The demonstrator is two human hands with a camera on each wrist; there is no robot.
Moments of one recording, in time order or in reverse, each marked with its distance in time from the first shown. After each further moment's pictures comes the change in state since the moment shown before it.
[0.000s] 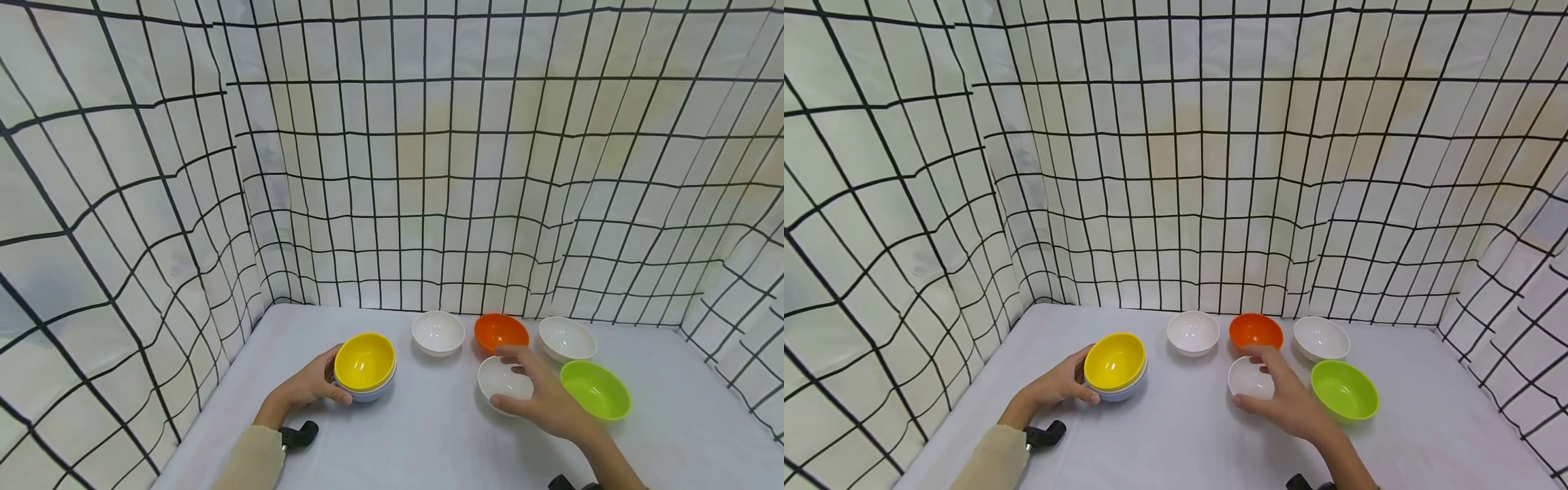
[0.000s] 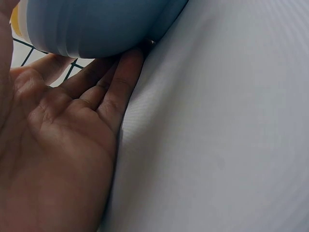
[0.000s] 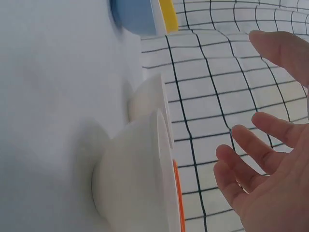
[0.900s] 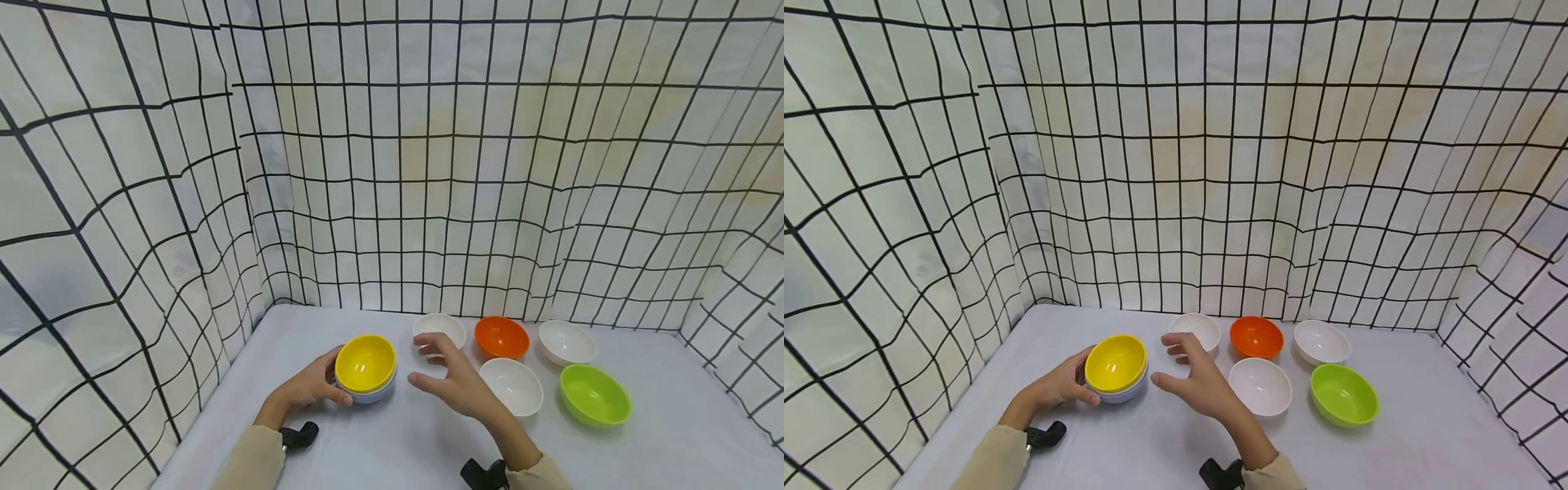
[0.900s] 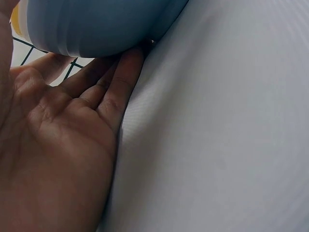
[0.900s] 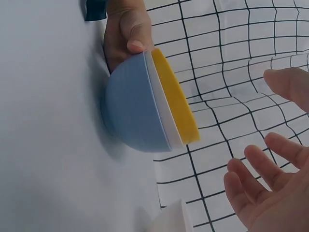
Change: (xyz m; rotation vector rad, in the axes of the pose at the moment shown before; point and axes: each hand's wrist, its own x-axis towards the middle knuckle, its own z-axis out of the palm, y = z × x) left_hand 0.001 -0.004 -0.002 0.019 -0.019 0.038; right_hand 0.061 -0.068 0.087 0.253 -0.057 -0.124
